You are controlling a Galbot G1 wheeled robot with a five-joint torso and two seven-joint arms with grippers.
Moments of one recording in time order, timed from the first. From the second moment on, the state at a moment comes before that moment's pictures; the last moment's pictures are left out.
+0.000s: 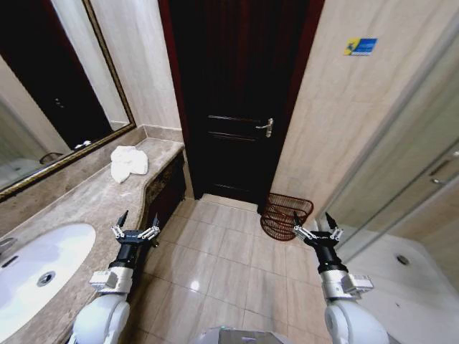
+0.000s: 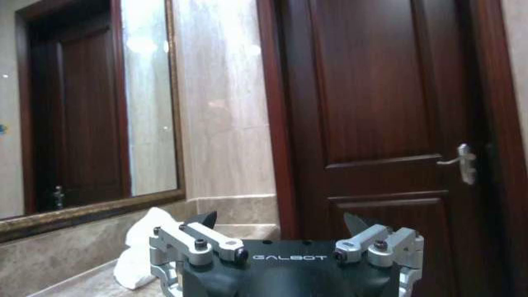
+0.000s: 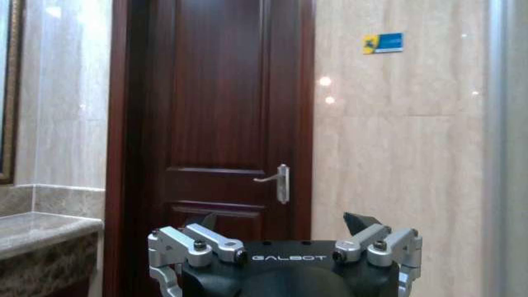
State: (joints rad) left arm 1.74 -1.33 -0.80 -2.20 -0.25 -0.17 0.01; right arm -1.68 1.60 0.70 2.32 0.07 0.00 -0.14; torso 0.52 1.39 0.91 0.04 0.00
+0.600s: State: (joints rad) left arm 1.74 -1.33 -0.81 -2.18 -0.25 -0.18 0.02; right arm -1.67 1.60 0.70 2.32 0.07 -0.01 -0.14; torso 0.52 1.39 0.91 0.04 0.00
